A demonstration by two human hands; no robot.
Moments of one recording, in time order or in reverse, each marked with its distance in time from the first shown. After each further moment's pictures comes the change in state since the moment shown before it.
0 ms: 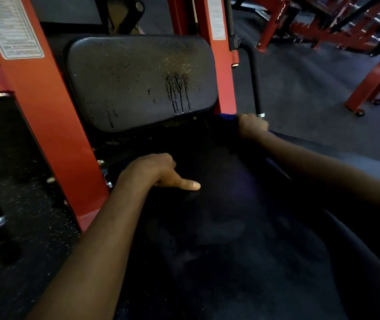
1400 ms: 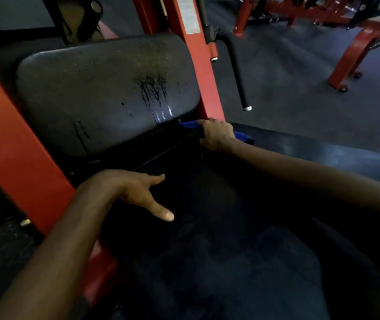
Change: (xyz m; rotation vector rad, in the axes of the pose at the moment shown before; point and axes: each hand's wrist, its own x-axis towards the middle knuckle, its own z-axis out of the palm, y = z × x) left_hand 0.050 -0.029 -0.039 0.107 -0.356 0.055; right_hand 0.013 -0.043 0.004 0.156 -0.062 -0.112
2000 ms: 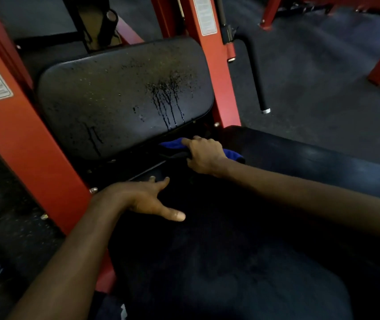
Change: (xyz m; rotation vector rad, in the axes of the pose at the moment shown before) left_hand 0.005 0.019 0.008 -0.021 0.034 -0.107; right_hand -0.032 -0.044 0.005 0.073 -0.069 -0.300
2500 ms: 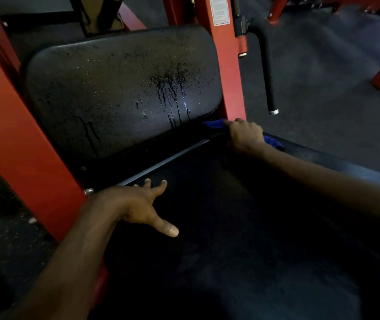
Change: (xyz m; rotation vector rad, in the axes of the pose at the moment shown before) left_hand 0.008 -0.015 -0.009 -0.035 -0.075 0.011; right_hand 0.039 0.082 -0.018 -0.144 0.006 0.275
